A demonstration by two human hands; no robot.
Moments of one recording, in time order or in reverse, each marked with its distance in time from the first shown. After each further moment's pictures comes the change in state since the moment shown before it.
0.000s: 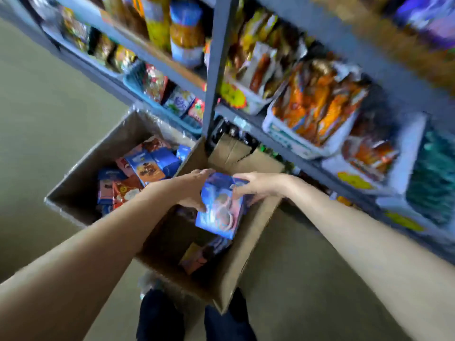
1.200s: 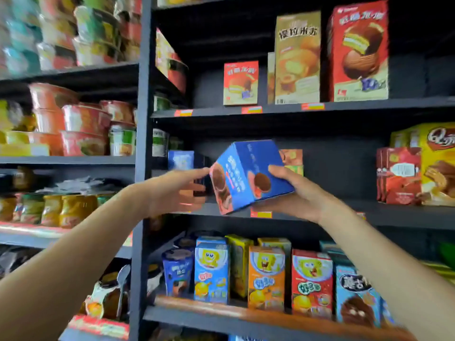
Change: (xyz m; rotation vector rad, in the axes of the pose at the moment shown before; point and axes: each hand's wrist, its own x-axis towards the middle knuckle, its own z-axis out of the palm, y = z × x) left_hand -0.475 0.421 -0.399 -0.639 0.511 0.900; right_hand -0.735 -0.213 -0.135 0.342 0.737 -1.376
